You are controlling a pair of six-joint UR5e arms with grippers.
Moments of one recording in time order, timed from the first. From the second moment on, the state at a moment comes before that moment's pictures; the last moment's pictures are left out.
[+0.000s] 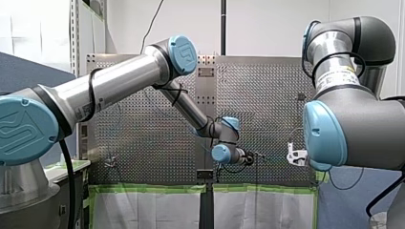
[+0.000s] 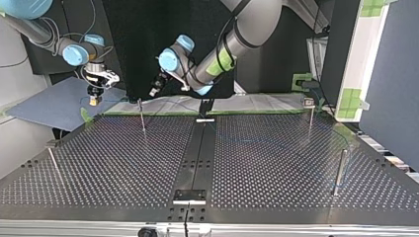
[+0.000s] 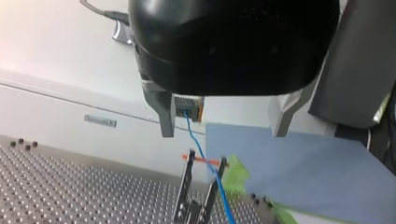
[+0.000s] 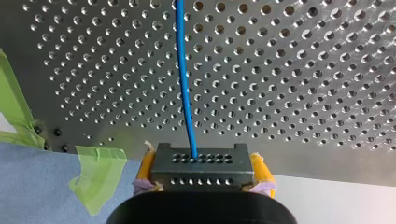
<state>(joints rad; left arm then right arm) -0.78 -2.63 -1.18 -2.69 -1.63 -1.70 1.56 -0.68 1.71 -0.92 1.40 1.52</state>
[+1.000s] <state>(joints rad) -0.80 -2.63 -1.18 -2.73 -1.71 -1.73 1.56 -0.68 1.71 -0.92 1.40 1.52</state>
